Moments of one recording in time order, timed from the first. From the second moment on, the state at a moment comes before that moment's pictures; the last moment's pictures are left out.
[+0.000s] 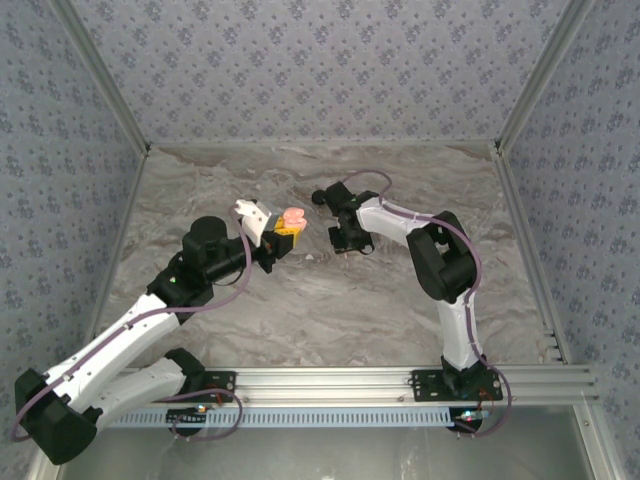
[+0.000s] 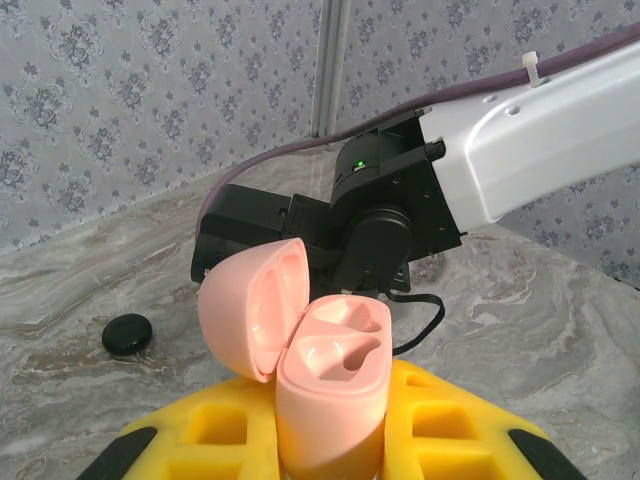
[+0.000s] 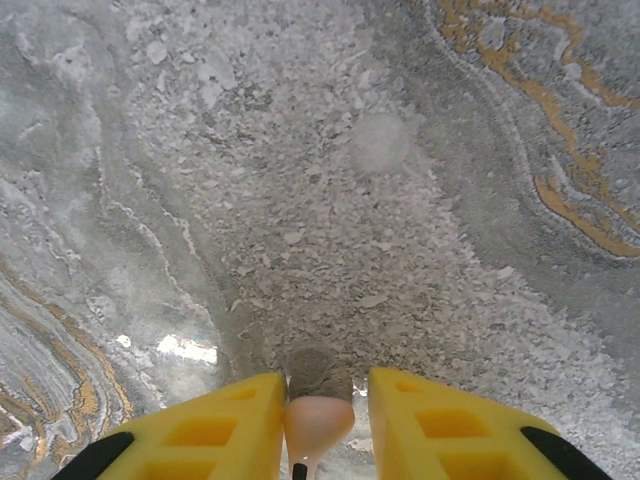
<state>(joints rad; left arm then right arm) -0.69 0.91 0.78 -0.06 0.24 -0.08 0.61 2.08 1.51 -0.77 0.05 0.36</state>
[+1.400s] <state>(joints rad) -0.69 0.92 0.78 -0.06 0.24 -0.08 0.61 2.08 1.51 -0.81 0.03 0.34</state>
